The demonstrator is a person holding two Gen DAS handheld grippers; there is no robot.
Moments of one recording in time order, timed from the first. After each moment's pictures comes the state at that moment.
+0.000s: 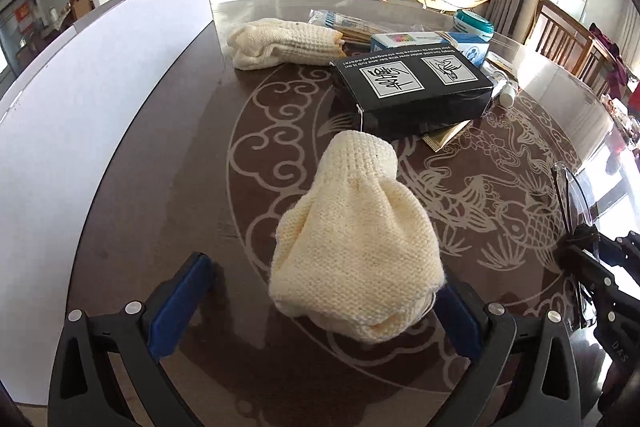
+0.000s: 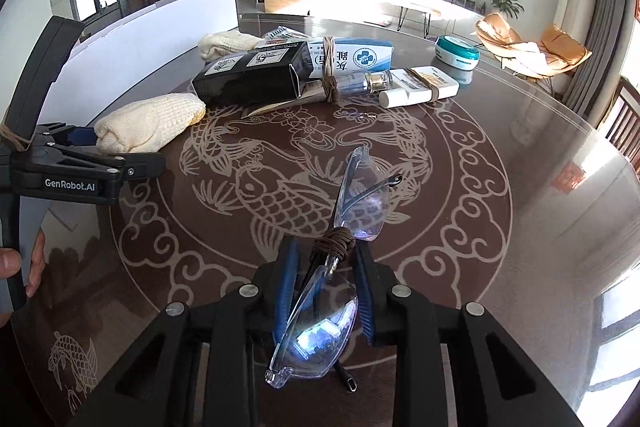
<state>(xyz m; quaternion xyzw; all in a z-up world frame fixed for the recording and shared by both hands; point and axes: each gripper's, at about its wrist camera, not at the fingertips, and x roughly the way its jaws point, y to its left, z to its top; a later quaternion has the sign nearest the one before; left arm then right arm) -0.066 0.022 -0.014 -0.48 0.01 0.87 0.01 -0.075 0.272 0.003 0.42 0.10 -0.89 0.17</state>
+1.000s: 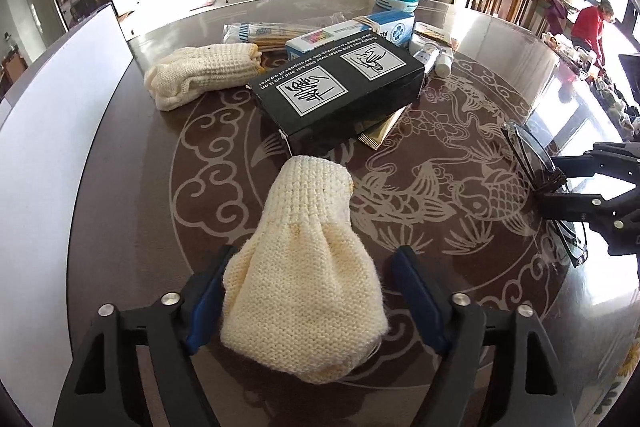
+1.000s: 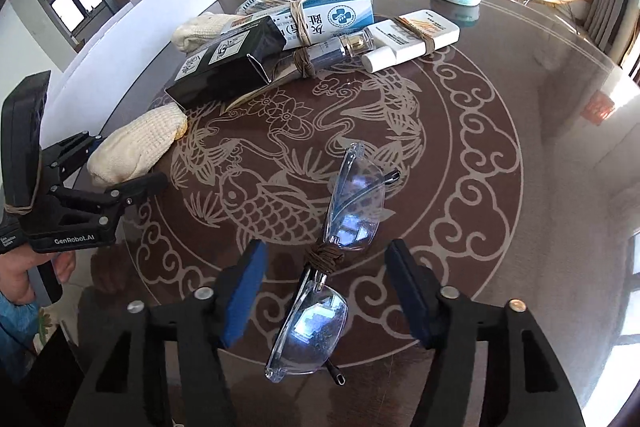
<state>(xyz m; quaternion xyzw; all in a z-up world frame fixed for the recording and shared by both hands) -0.082 0.038 0.004 -0.49 0.07 0.86 0.13 -0.130 0.283 0.008 0.55 0.05 -0.82 0.19</state>
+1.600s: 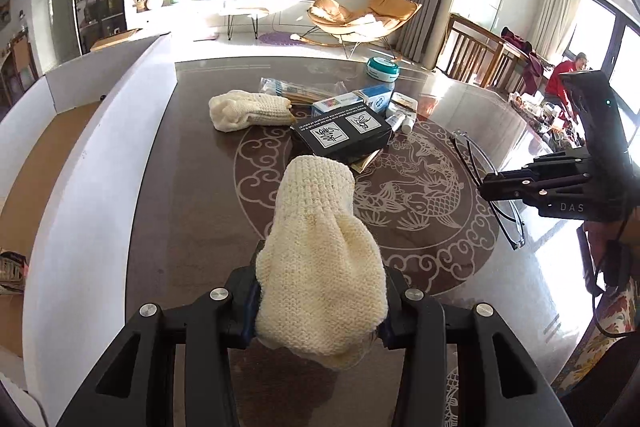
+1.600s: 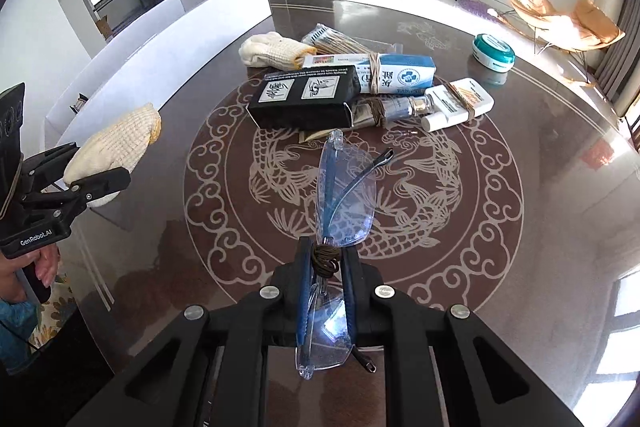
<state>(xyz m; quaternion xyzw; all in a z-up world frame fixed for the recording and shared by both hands) 0.001 -0.031 0.080 -0.40 -0.02 0.90 0.15 -0.098 0.229 0.073 0.50 0.09 -0.83 0.22</state>
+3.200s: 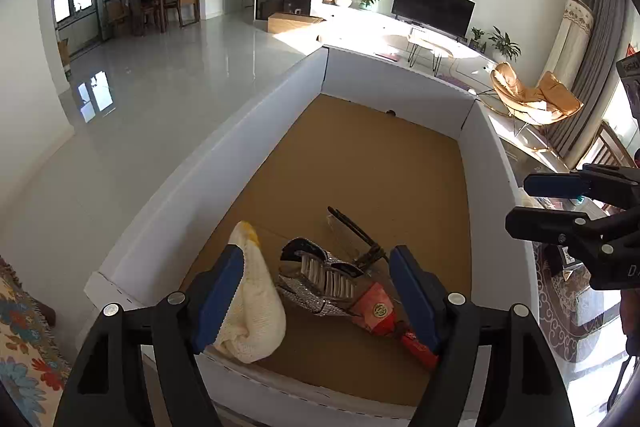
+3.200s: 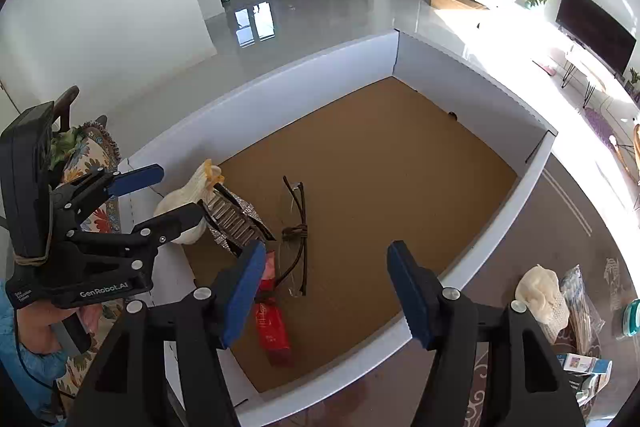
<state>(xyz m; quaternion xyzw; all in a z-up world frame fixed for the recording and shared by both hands) 0.009 -0.311 0.108 -0.38 -0.11 0.91 -0.12 -0.148 -0.151 0.140 0.44 0.19 -0.79 0.39</state>
